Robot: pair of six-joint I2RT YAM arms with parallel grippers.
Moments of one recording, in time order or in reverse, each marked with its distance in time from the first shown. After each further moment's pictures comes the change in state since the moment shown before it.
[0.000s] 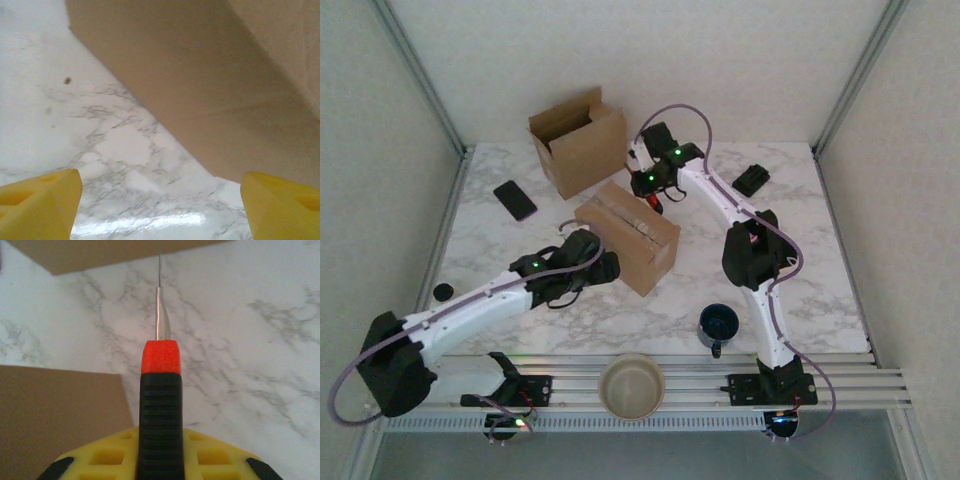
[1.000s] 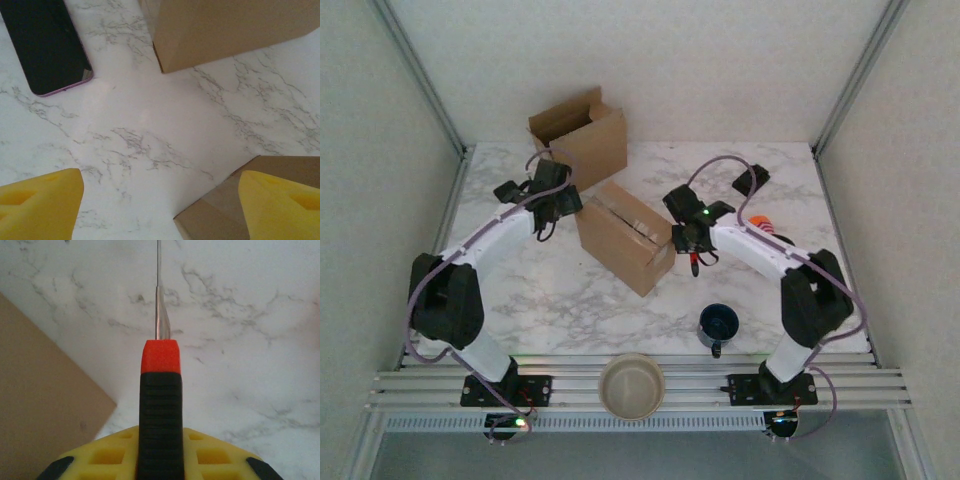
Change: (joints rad) left arm 0.470 0.432 0.367 0.104 -0.032 0.270; right arm 0.095 -0.592 -0.917 0.110 0.388 0.449
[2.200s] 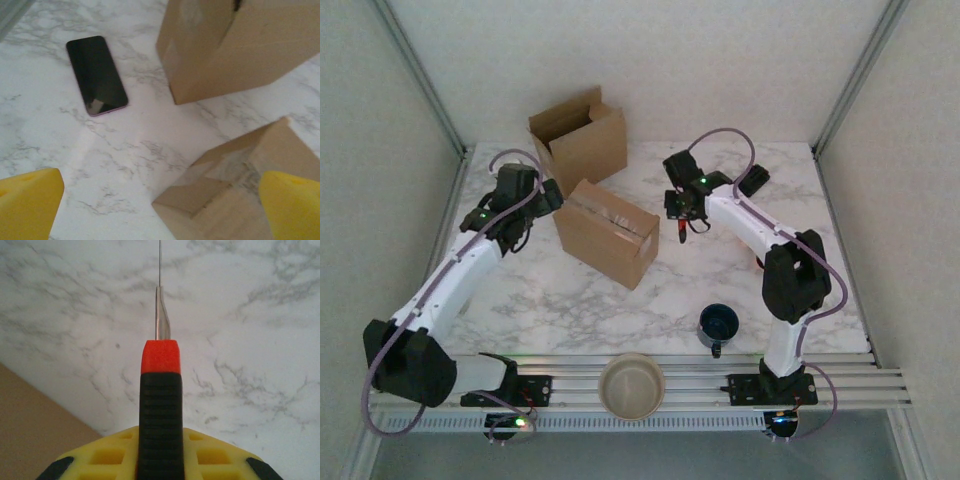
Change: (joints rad) left arm 0.046 -0.339 -0.090 -0.052 -0.009 0.032; right arm -0.085 0.170 0.304 0.019 -0.100 -0.010
